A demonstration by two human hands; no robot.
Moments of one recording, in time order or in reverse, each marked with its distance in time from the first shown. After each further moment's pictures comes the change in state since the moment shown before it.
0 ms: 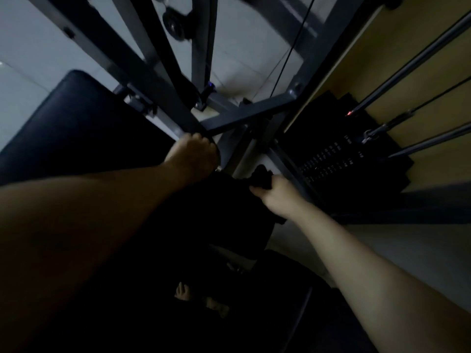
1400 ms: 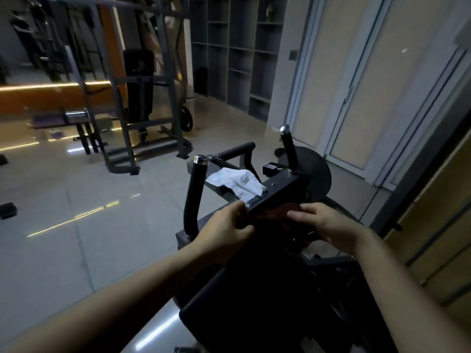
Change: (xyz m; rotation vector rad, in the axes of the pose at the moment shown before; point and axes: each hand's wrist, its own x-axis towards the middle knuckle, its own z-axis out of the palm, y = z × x) left_hand -0.547 -0.163 -0.318 -1.148 0.602 -0.385; right_hand -0.427 -0.408 0.013 0.269 -0.290 -0.597
